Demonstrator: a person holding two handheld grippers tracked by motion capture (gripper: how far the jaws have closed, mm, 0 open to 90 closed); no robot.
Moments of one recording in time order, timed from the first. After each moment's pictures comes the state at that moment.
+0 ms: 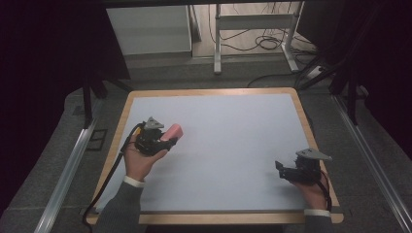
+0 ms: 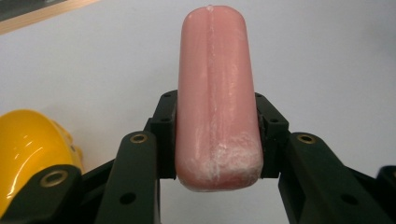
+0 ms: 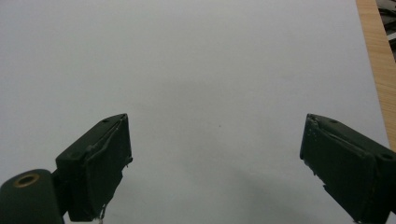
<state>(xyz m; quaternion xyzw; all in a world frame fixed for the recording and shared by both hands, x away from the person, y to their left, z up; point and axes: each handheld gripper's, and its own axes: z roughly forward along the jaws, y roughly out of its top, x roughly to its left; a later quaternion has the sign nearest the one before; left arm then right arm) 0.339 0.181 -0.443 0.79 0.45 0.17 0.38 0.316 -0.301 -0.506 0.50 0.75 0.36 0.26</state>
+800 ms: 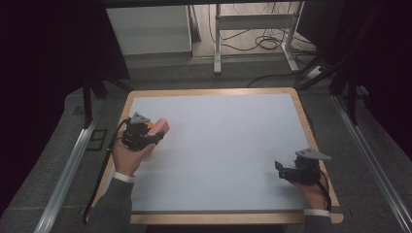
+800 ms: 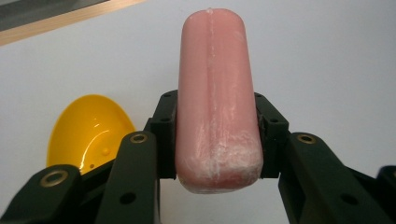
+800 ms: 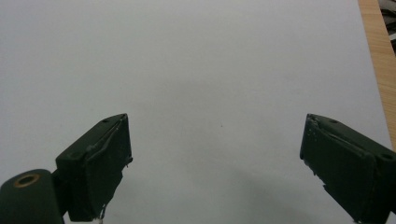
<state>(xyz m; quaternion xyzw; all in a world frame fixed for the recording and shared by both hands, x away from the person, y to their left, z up) 0.348 0.216 -0.440 0.77 0.49 0.19 0.37 0.317 -0.300 -0.506 0.49 0.75 0.36 0.26</state>
